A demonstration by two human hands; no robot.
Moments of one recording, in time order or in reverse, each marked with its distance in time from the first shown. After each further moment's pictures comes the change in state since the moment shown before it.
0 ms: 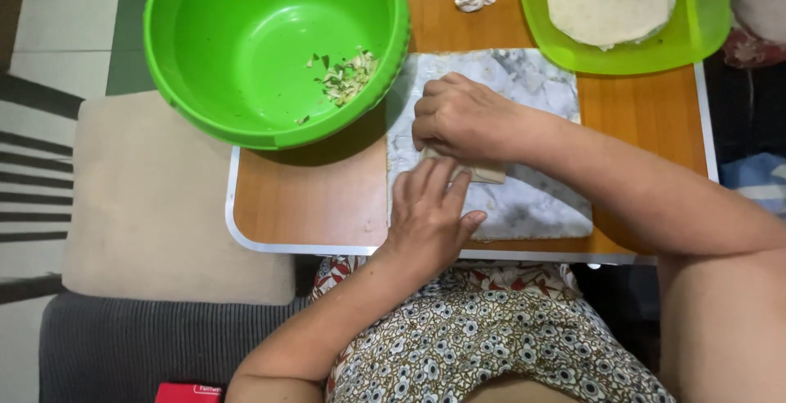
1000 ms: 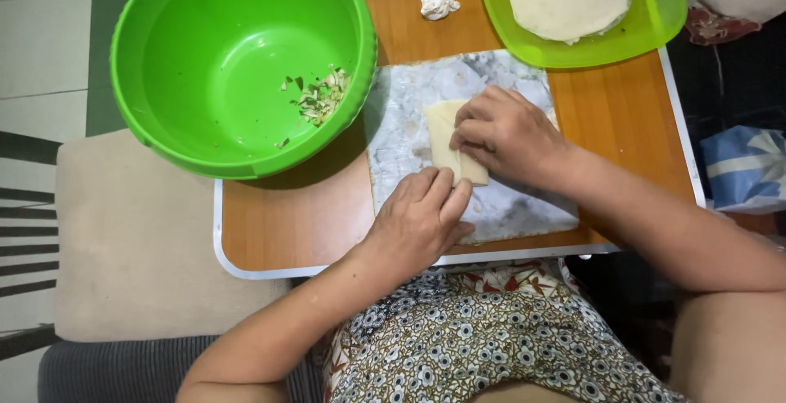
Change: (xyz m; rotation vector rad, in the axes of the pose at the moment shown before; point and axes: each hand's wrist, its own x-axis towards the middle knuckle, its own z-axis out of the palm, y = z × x) left_hand 0.023 -0.015 -0.028 -0.077 -0.102 0.322; right_hand -0.073 -0.016 -0.001 0.005 0.341 0.298
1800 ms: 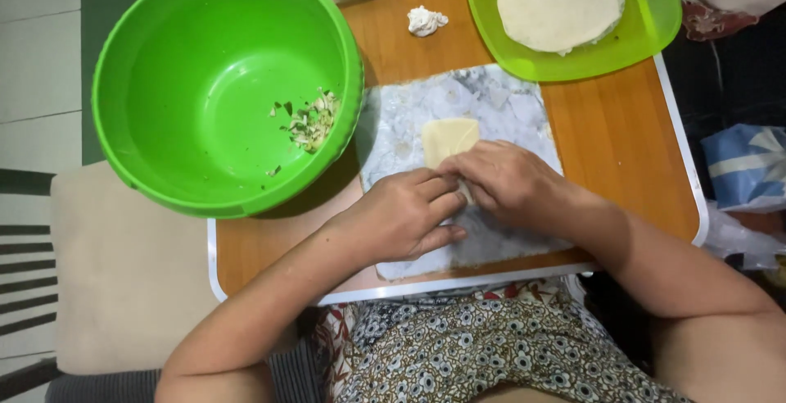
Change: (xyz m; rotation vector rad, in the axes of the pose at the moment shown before) left_hand 0.039 -0.055 -0.017 -0.197 -0.176 0.280; right_hand -0.012 -0.012 0.000 0.234 -0.009 0.035
